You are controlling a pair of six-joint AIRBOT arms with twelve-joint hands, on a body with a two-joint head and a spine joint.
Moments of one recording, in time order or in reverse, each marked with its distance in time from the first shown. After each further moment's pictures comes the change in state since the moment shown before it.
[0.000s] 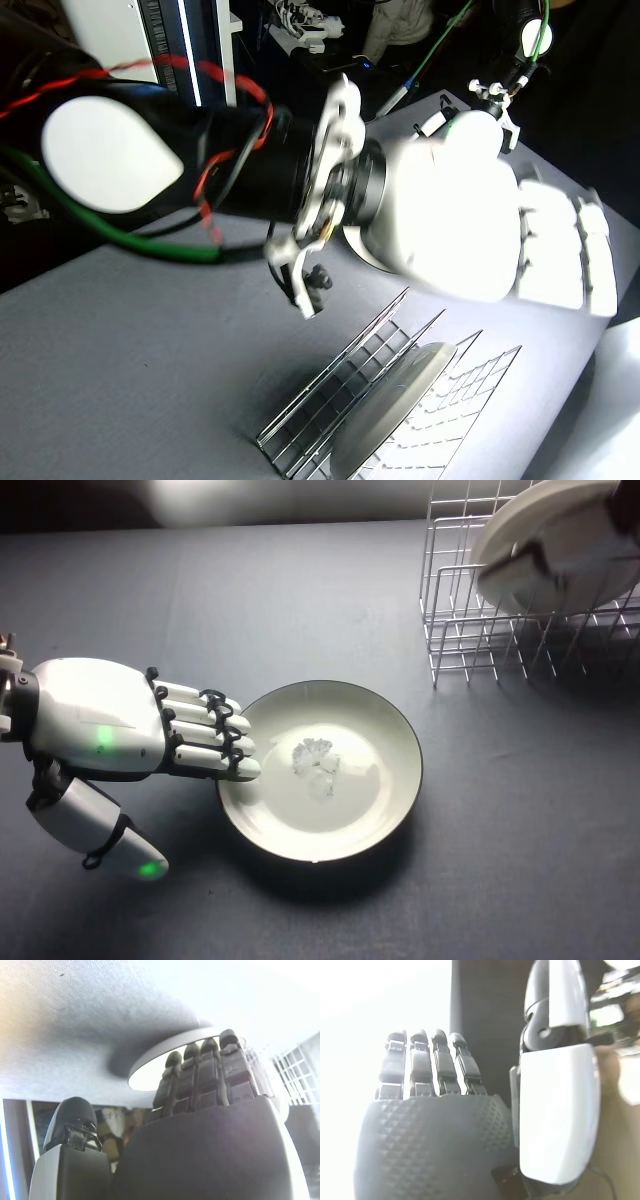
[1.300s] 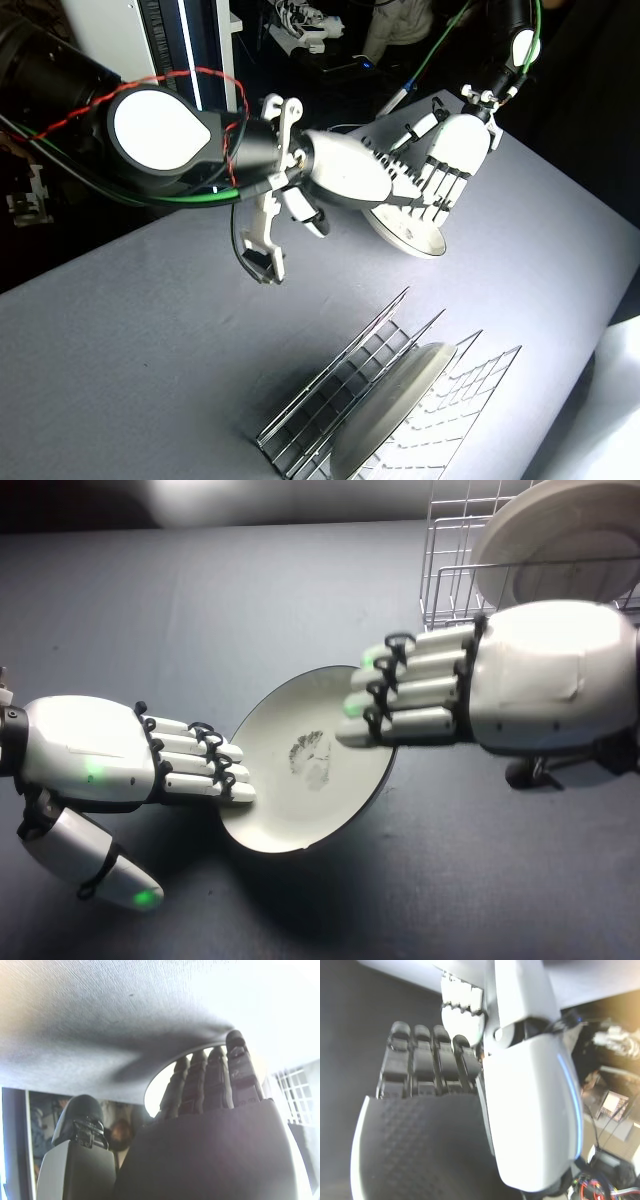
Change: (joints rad) left arm 0.112 -0.014 0.017 -0.063 -0.032 -0.040; right arm -0.248 0.008 -0.164 -0.360 0.040 -0.003
